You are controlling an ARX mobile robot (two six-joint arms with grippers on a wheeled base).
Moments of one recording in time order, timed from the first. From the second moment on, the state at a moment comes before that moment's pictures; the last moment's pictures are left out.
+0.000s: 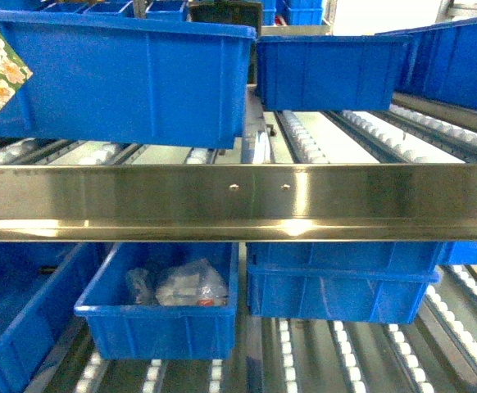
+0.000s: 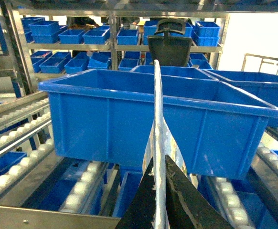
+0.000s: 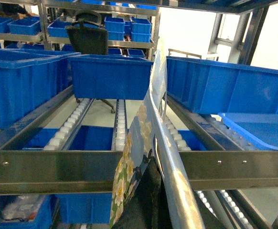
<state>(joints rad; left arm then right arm) -0.15 1.05 0.56 0.54 -0.29 -0.02 0.07 0.46 0.25 0.27 0.14 -0.05</state>
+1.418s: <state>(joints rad) -0.15 1.05 0.56 0.54 -0.29 -0.02 0.07 0.46 0.25 0.27 0.14 -0.05</state>
